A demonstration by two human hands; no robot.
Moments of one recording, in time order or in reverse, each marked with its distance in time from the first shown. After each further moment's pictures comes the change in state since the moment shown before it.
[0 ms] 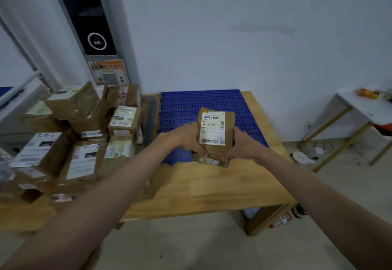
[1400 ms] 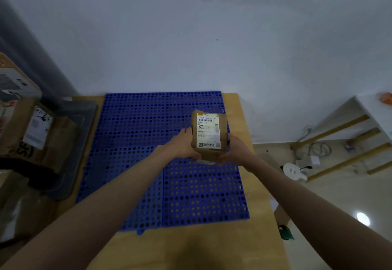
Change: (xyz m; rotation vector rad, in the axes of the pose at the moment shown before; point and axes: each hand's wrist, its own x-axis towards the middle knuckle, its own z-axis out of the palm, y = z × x) left_hand 0.438 0.011 0.002 -0.164 -0.066 -0.171; right_hand 0.372 0.157 -0.189 -0.020 -0.039 0.152
